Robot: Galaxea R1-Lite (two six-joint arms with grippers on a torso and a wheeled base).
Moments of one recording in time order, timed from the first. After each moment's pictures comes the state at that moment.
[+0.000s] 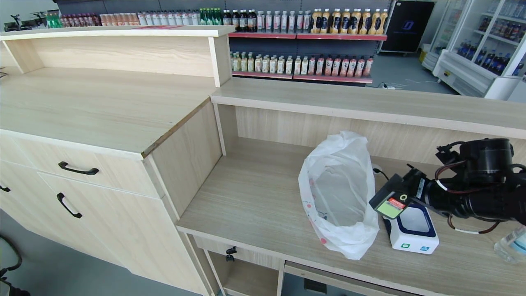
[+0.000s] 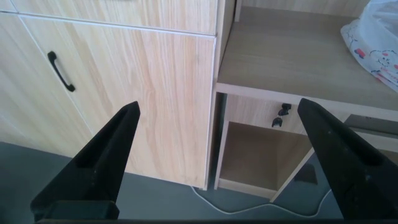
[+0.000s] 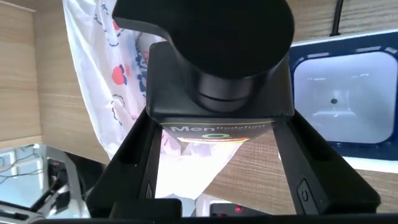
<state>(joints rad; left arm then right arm) -0.01 0.00 0.00 0.00 -0.04 0.00 0.00 1.71 -0.75 -0.36 0.23 0.39</state>
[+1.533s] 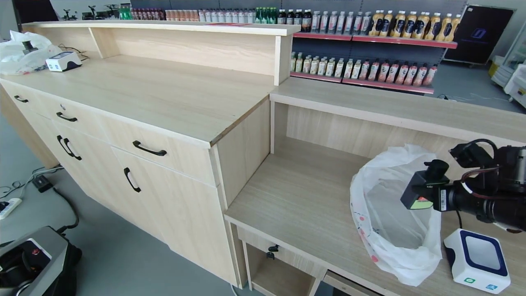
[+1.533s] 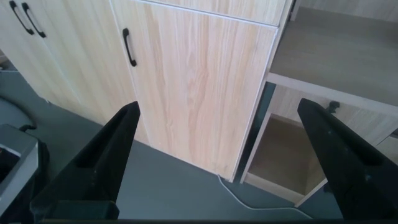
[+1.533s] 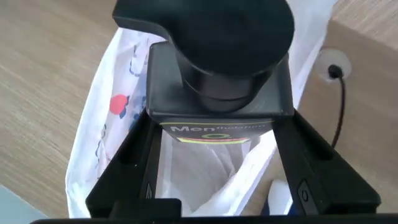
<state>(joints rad) -0.01 0.00 0.00 0.00 -0.04 0.00 -0.10 1.67 -0.58 -0.63 0.13 -0.16</state>
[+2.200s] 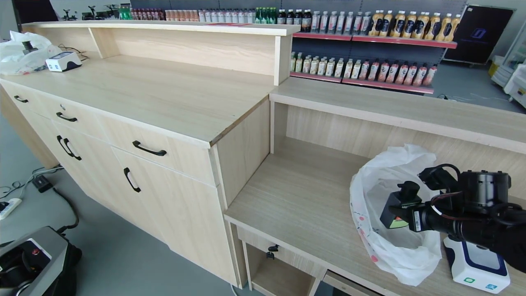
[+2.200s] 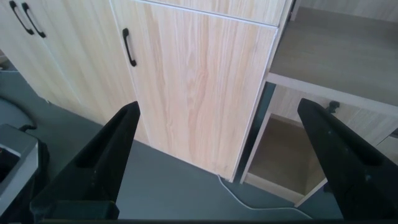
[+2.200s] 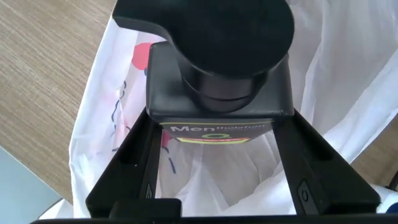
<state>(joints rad) -0.01 0.00 0.00 0.00 -0.04 0.00 -0.01 1.83 -0.47 -0.85 0.14 -0.16</state>
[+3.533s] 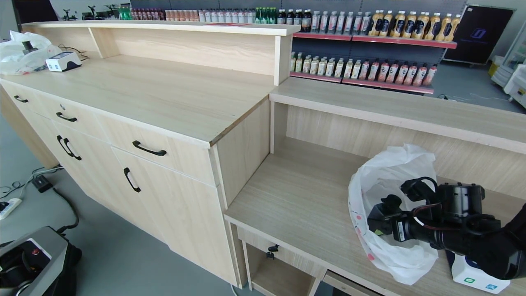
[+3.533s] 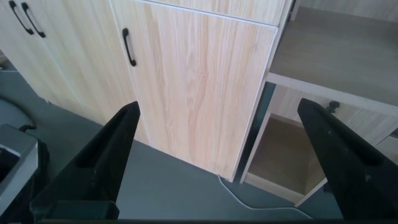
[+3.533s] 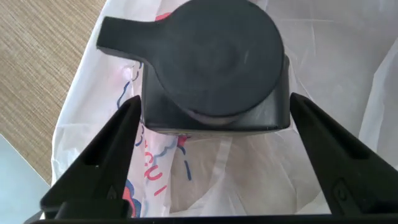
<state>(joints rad) -0.01 0.00 0.00 0.00 -0.04 0.00 0.03 1.98 -0.44 -0.98 0.22 -0.16</state>
